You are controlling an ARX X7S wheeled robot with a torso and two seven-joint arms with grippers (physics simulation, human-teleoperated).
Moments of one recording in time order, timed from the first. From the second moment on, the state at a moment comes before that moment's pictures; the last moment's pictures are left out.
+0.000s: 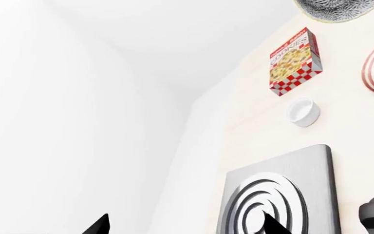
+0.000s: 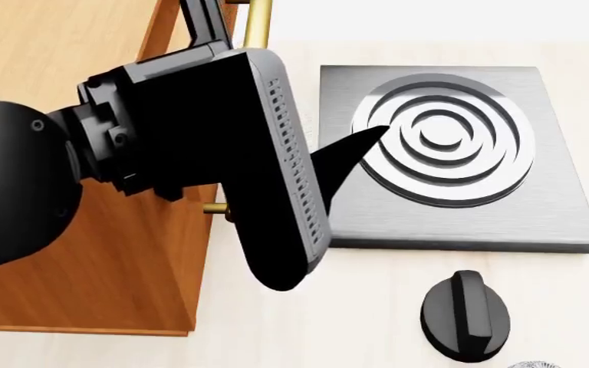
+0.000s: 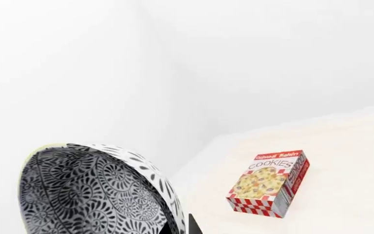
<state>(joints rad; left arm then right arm) -1.91 -0.45 1.60 0.18 -0.82 -0.34 -0.11 0.09 0.36 0.48 -0.78 0.86 0.30 0.83</state>
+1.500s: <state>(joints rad) -1.87 -0.48 1.58 0.19 -0.80 -0.34 -0.12 0.10 0.31 0.67 -0.41 1.28 0.21 0.70</state>
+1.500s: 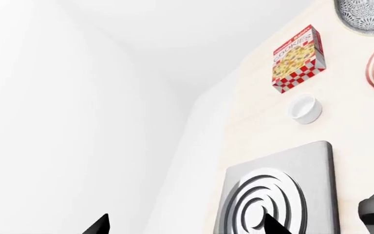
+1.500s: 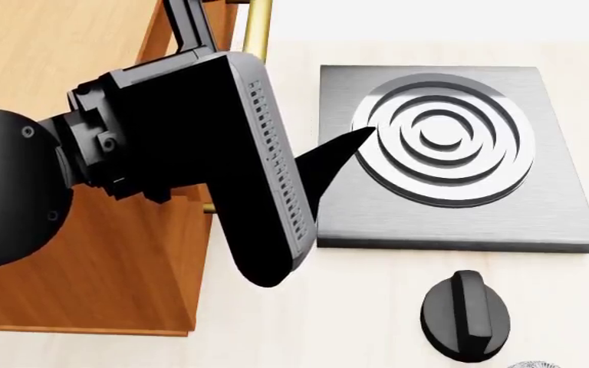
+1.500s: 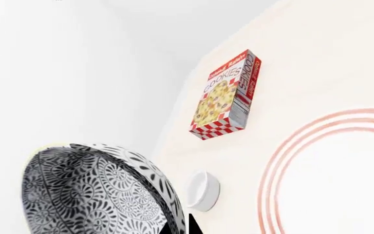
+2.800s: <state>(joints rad) -1.83 -0.49 1.57 0.18 -0.79 -0.33 -0.11 0.19 0.47 0.68 -0.15 1.36 0.31 0.80</state>
